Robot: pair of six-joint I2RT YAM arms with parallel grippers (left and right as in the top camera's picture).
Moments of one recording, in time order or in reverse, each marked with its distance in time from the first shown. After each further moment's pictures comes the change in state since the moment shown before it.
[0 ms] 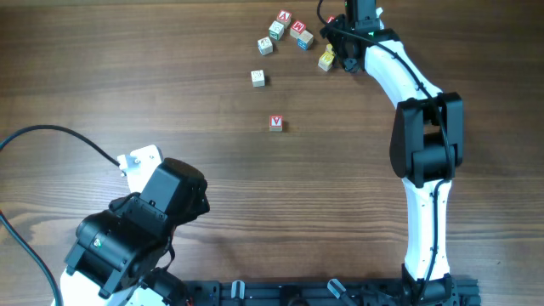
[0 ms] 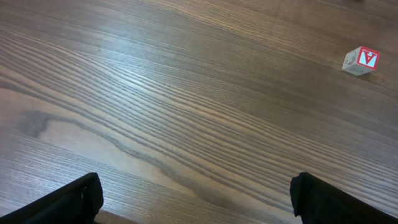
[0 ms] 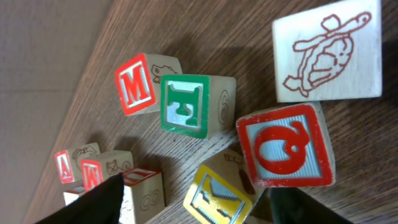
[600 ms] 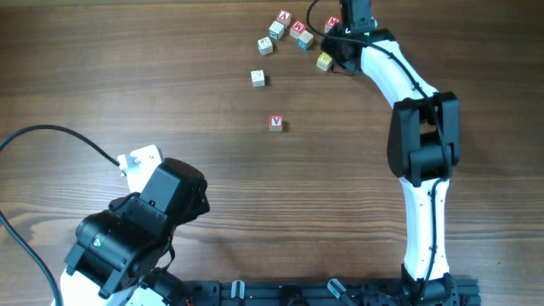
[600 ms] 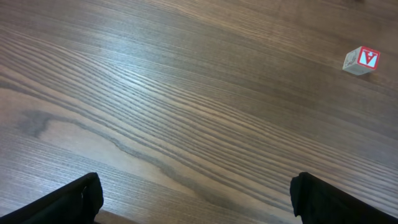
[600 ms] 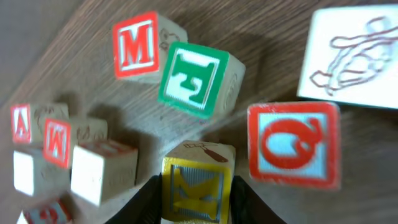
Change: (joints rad) left arm 0.000 0.000 0.000 0.000 0.000 0.000; right arm 0.010 -0.013 0.017 -0.087 0.008 -0.298
